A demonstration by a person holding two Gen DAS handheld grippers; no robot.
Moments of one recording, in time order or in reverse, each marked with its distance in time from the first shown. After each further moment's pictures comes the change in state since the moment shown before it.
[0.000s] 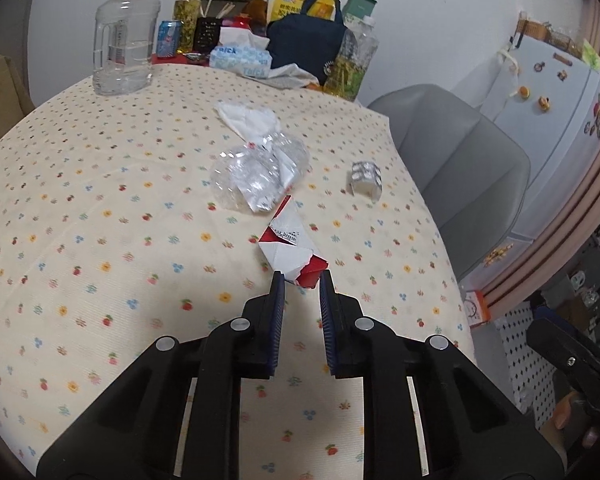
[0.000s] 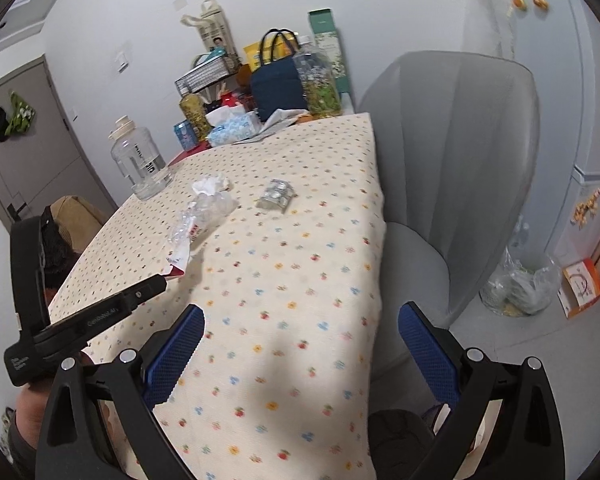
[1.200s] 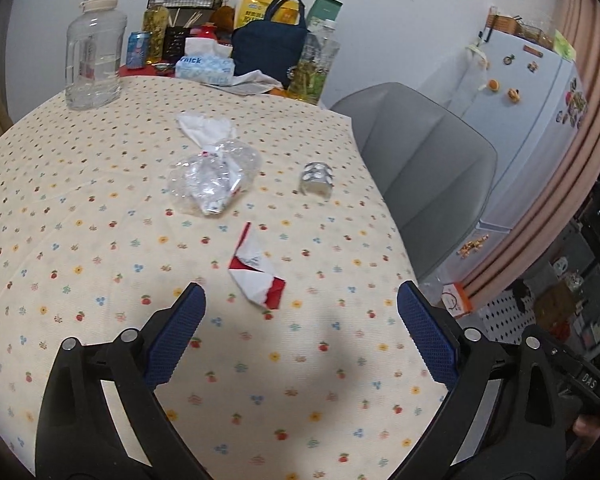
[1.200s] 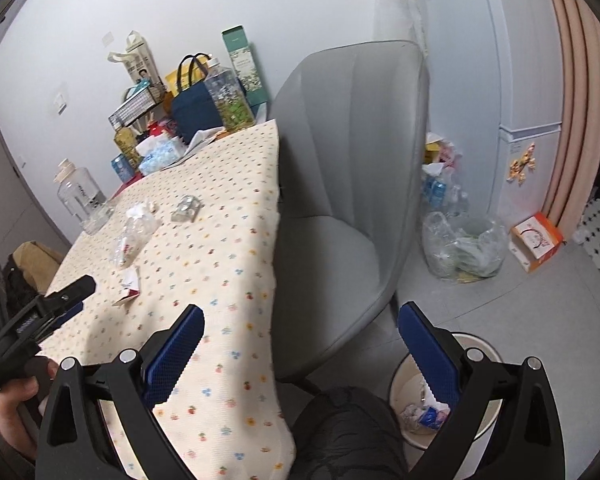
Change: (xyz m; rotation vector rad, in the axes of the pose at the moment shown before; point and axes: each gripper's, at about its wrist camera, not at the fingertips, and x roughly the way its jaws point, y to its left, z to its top) left arm -0.012 -0.027 -0.003 0.052 -0.003 -0.085; right arm -0.053 -0.082 -0.033 0.210 -0.031 -0.157
